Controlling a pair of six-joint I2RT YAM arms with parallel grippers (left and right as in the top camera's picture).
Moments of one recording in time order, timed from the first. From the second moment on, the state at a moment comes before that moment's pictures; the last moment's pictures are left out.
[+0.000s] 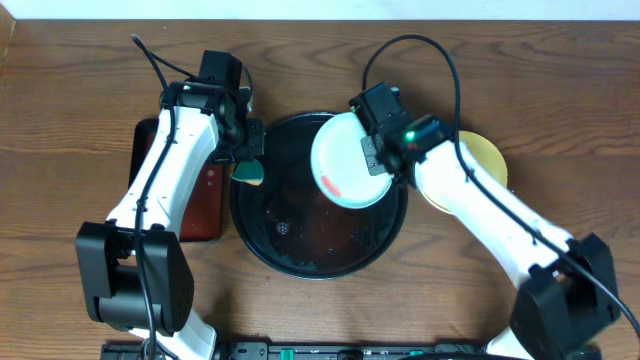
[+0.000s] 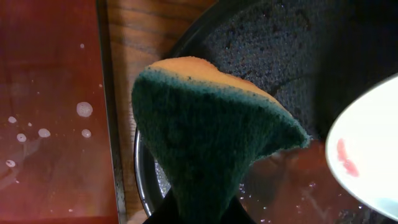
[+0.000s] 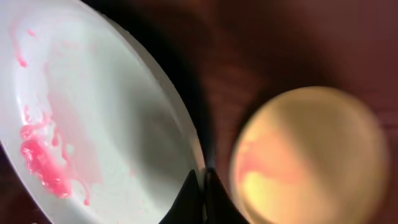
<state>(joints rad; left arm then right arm) -0.13 1.78 1.45 -1.04 0.10 -0.20 0.61 1.74 1.42 -0.85 0.38 0.28</state>
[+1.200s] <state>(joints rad) -0.13 1.78 1.45 -1.04 0.10 -0.20 0.97 1.69 1.42 -0.93 1.16 0.30</state>
